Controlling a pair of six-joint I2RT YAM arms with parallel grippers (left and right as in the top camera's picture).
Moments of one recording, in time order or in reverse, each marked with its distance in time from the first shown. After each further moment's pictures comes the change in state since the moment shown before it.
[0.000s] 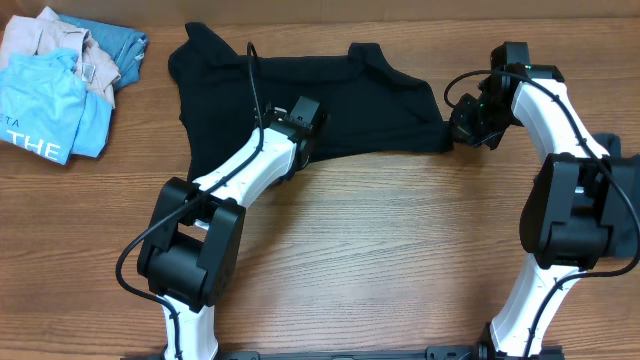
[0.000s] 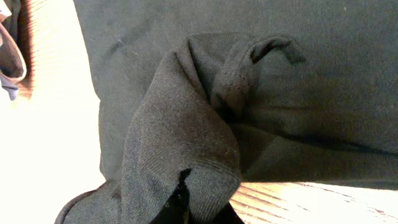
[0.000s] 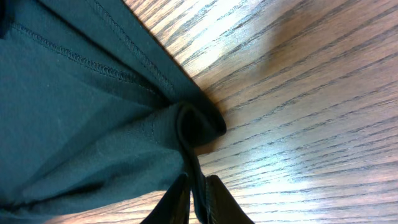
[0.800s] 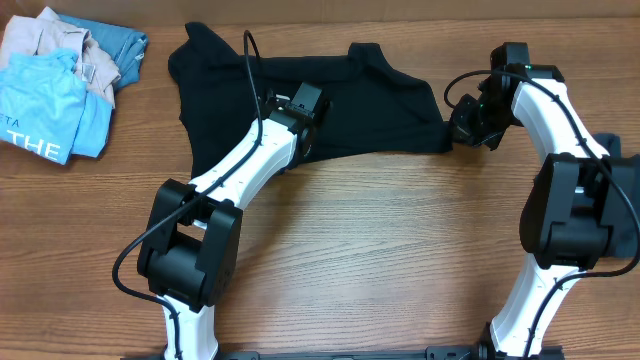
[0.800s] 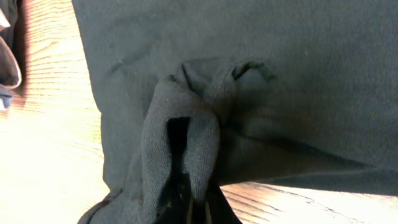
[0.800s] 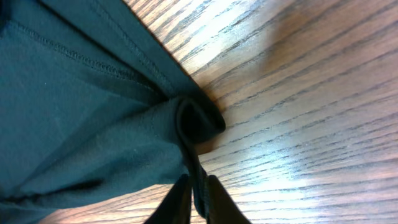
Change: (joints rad) left arm 0.000 0.000 0.088 -0.043 0.044 -0.019; right arm 0.000 0.000 0.000 -0.008 0.000 0.000
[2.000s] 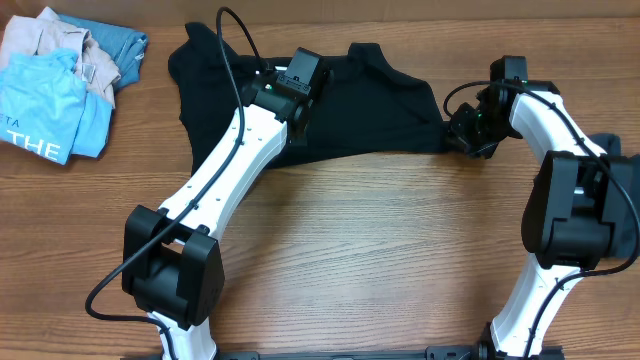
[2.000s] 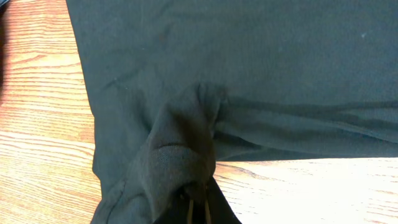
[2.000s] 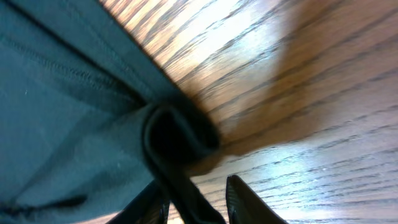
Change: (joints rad) left arm 0.000 -0.097 0.188 -0.154 0.174 -0.046; right arm -0.014 0.000 -0.116 0.143 -0.056 0.029
